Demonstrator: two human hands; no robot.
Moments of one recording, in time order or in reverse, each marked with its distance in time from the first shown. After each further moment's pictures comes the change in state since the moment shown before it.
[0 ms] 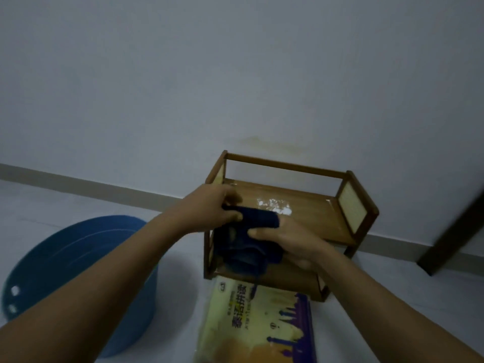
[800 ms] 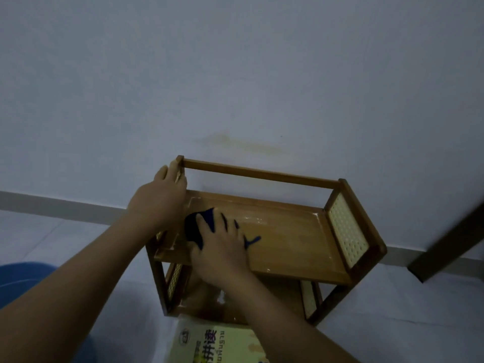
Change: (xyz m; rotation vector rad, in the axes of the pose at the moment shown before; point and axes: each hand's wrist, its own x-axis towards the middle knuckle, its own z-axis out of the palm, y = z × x) left_hand 0.160 -0.077 0.046 0.565 0.069 -0.192; right_hand 0.146 0.048 0.001 -1.031 0.287 0.021
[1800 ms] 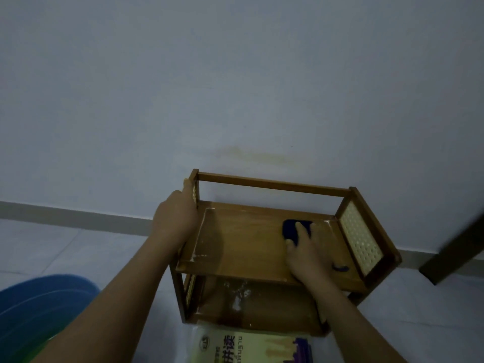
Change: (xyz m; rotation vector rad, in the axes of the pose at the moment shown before) left_hand -0.004 -0.001 -0.008 -0.400 0.012 -0.237; right_hand -0.013 0.107 -0.033 0.095 0.211 0.547
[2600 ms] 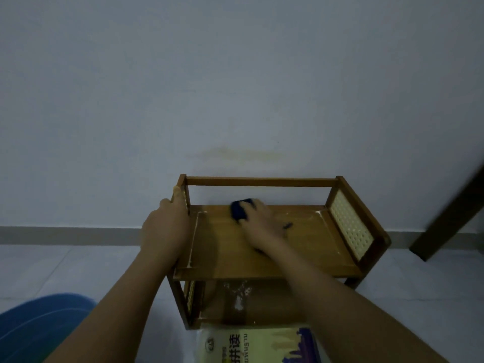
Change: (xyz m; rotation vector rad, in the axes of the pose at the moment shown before) left_hand -0.011 -0.004 0.001 0.124 0.058 0.005; right_hand 0.038 -0.073 0.026 -0.069 -0.094 -0.351
